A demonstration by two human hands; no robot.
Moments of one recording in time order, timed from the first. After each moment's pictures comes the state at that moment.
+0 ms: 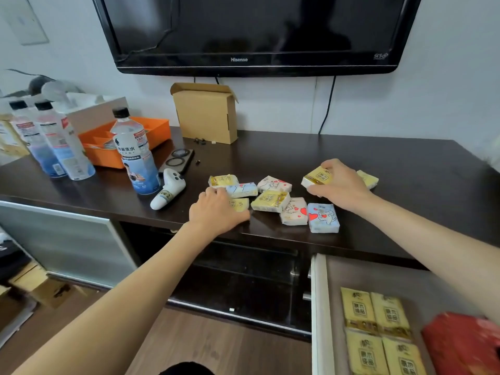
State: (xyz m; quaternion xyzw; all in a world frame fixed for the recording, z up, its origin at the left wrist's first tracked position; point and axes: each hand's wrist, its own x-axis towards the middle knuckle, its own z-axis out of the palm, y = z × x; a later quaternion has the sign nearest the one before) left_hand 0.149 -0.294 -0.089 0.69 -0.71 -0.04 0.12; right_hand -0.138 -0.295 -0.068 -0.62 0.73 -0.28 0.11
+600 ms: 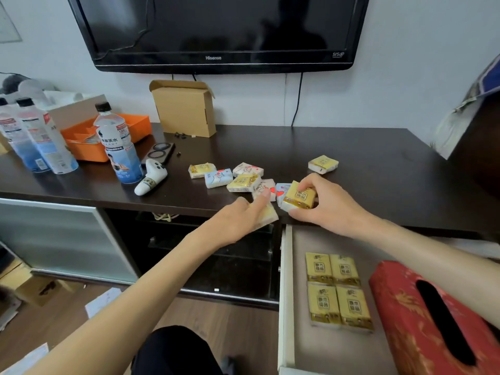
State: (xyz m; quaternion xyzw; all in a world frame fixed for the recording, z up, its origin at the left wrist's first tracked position) left_hand 0.094 -0.174 -0.060 0.55 -0.76 -0.33 0.12; right_hand -0.144 -0.148 -0.063 -0.71 0.63 -0.28 0.14
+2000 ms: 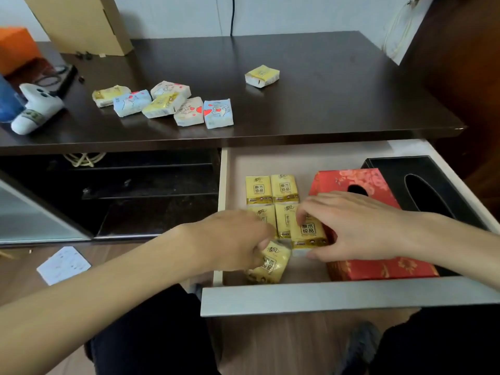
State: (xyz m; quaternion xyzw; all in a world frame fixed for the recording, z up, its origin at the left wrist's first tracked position) left_hand 0.008 -0.061 -0.131 0.21 -0.96 -0.13 -0.14; right_hand -0.225 0.025 -0.118 -0.82 0.56 0.03 0.12
